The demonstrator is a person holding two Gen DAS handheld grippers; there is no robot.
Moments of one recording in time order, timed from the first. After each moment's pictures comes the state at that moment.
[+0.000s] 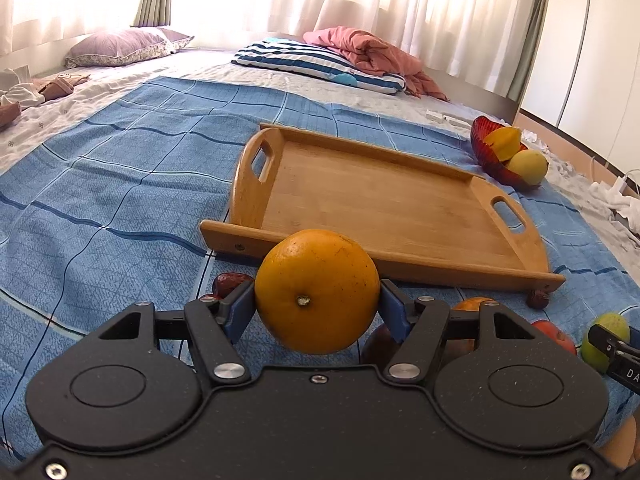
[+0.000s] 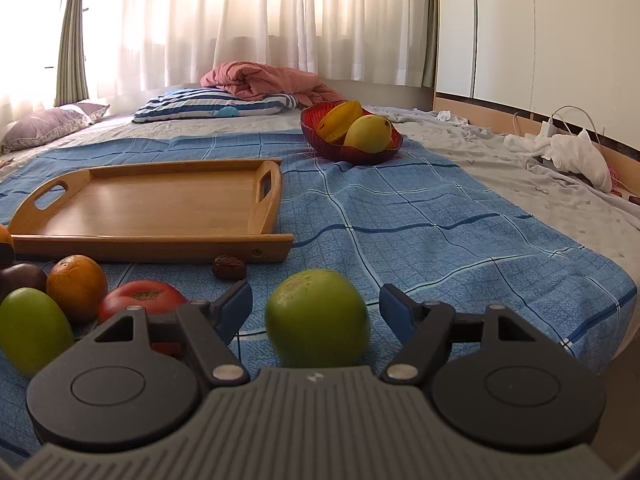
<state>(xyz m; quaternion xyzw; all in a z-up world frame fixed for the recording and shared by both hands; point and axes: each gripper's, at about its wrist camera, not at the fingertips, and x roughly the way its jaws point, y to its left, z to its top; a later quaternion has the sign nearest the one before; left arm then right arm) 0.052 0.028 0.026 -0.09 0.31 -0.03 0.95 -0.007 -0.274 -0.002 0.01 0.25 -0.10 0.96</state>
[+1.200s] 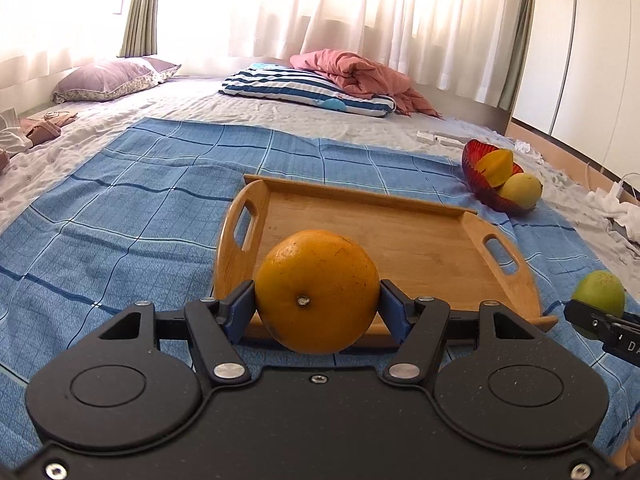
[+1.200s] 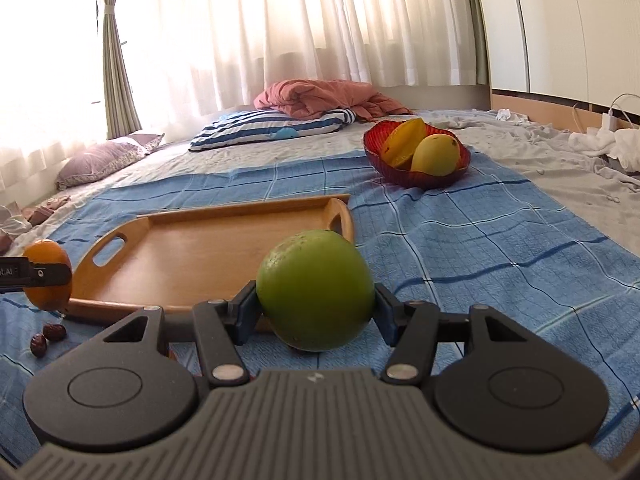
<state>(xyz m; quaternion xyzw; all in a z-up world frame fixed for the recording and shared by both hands) 0.083 0.021 0.069 -0.07 0.28 -0.05 0.96 0.039 -0.276 0.033 0.07 0.23 0.01 0.97</state>
